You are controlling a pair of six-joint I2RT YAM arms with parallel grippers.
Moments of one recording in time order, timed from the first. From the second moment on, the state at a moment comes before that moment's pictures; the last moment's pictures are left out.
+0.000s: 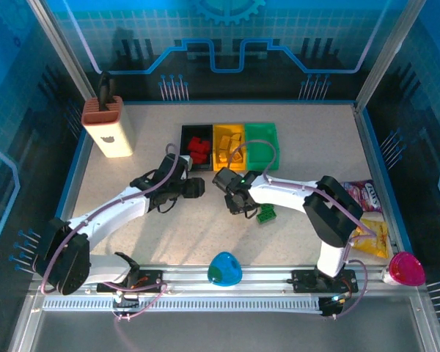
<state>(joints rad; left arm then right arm) -0.51 1.30 0.81 -0.40 0.00 -0.51 0.86 1.80 1.17 -0.74 0.22 0.61</state>
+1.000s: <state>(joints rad) -0.66 1.12 0.66 -0.45 -0.06 -0.56 0.40 2.10 1.81 -0.86 0.10 0.30</state>
